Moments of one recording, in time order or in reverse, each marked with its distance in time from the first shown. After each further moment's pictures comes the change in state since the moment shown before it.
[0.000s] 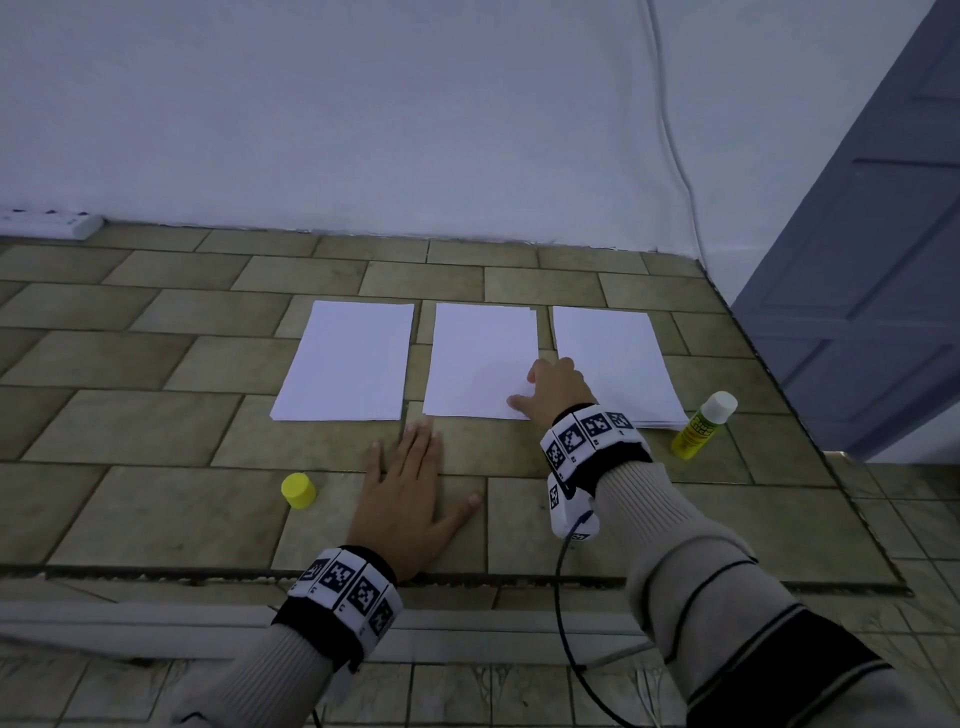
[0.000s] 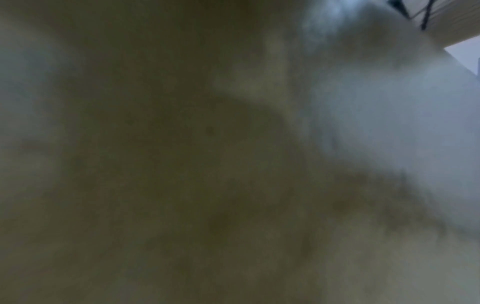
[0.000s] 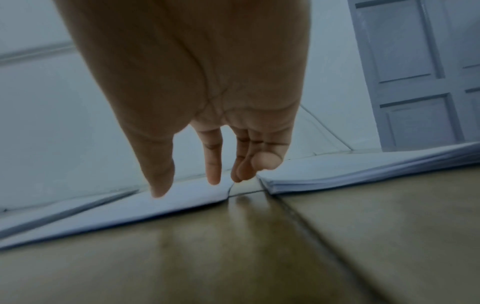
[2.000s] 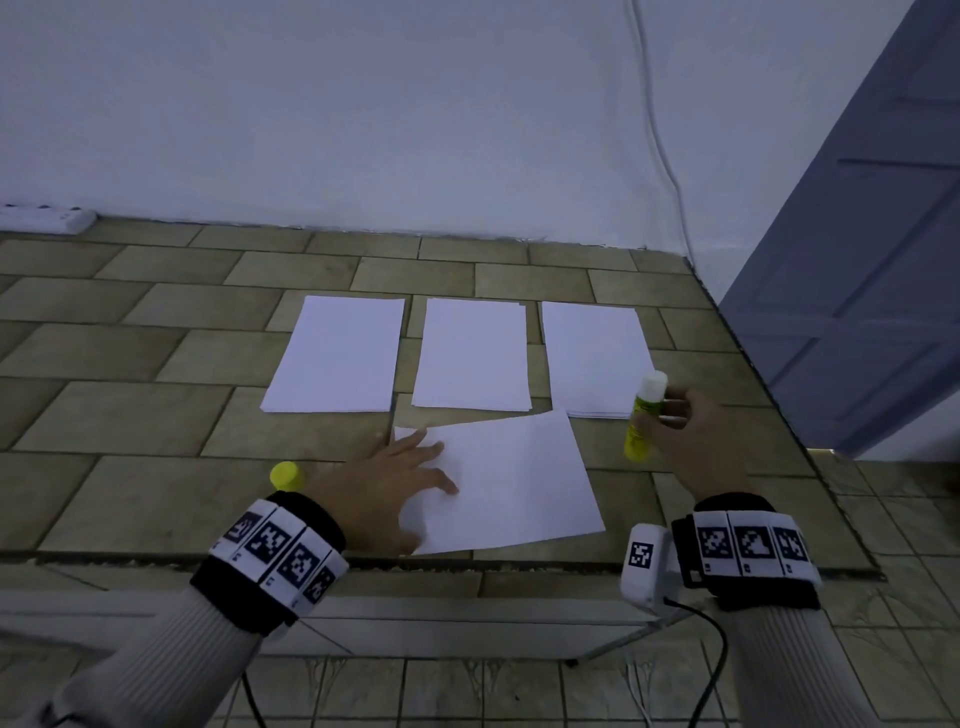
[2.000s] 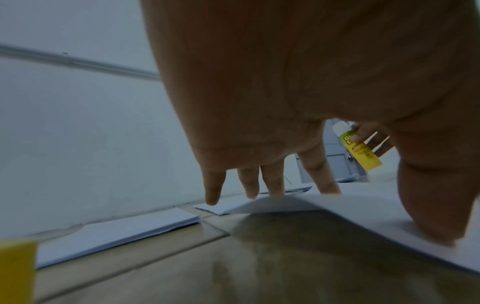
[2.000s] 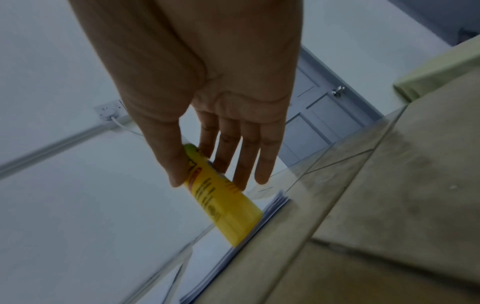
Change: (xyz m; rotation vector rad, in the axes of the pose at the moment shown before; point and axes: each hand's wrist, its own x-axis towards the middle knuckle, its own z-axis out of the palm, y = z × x) left_hand -0.006 -0.008 -0.067 0.074 -0.408 0.331; right_hand -0.098 0.108 -0.042 0.691 0.364 0.131
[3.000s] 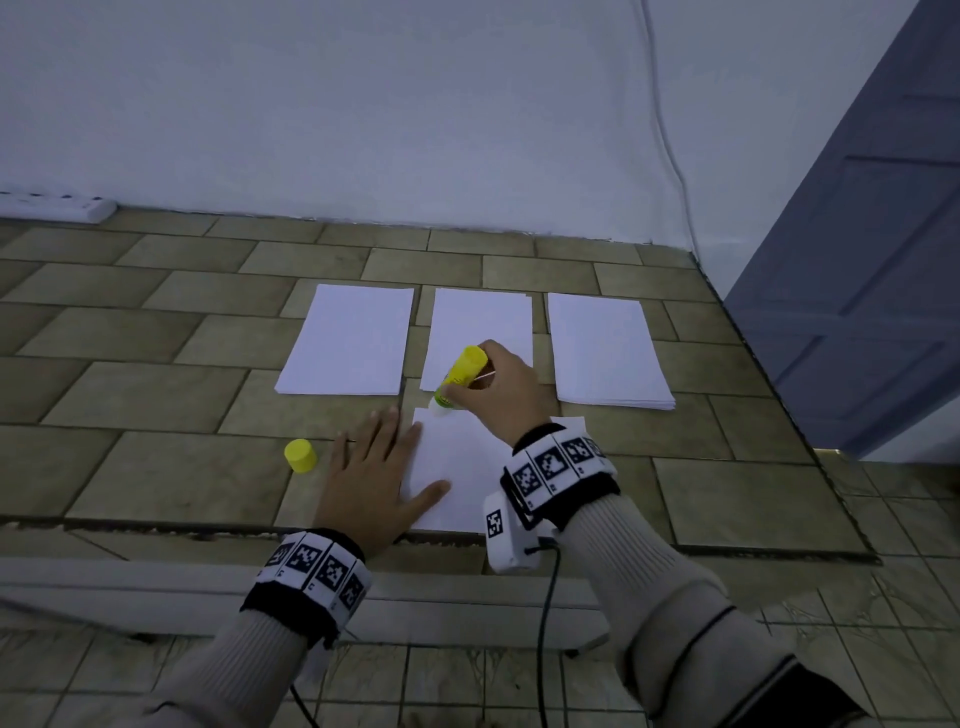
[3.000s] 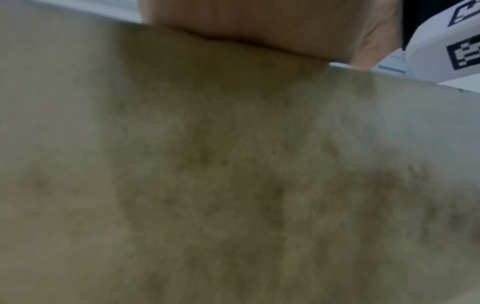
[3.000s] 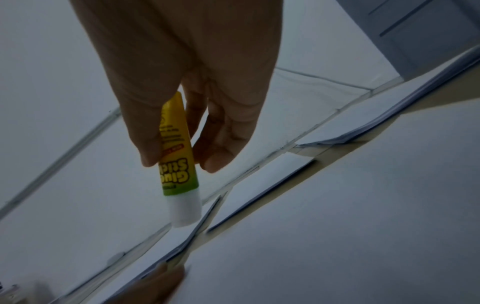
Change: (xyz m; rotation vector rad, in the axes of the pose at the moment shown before) left_hand 0.004 -0.002 0.067 -0.109 0.428 -0.391; right_hand -0.030 -0.087 0.132 0.114 -0.369 -0.245
